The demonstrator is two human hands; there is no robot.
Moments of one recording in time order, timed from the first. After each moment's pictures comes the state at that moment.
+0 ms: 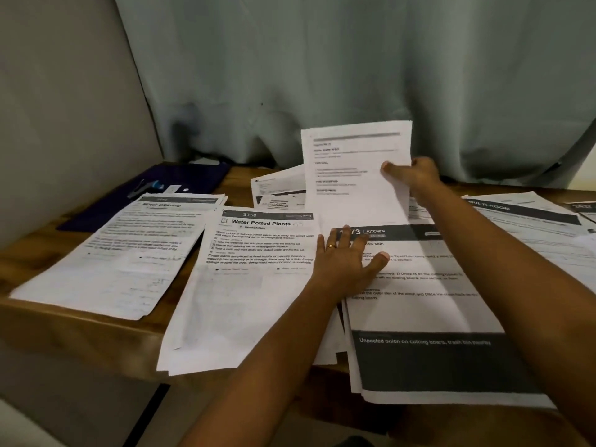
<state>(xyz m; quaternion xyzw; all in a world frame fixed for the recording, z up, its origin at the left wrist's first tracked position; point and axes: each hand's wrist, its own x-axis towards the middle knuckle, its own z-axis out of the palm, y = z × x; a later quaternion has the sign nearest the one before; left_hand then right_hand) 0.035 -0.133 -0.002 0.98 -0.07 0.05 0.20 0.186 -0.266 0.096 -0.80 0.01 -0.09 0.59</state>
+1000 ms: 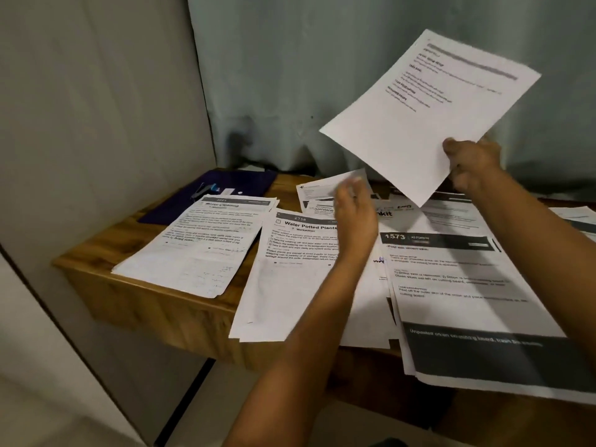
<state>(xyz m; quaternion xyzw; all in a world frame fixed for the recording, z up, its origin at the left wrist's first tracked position) 0.000 -0.106 0.077 0.69 0.09 0.29 0.66 0.134 -0.236 0.149 -0.60 -0.02 -0.15 0.78</state>
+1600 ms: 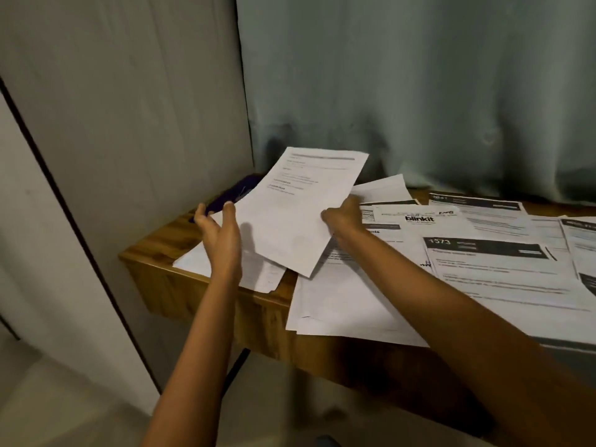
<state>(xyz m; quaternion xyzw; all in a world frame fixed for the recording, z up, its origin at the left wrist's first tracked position) -0.113 0.121 0.057 0.57 0.28 0.46 0.62 0.014 -0.010 0.071 -0.74 -0.10 0.01 0.67</state>
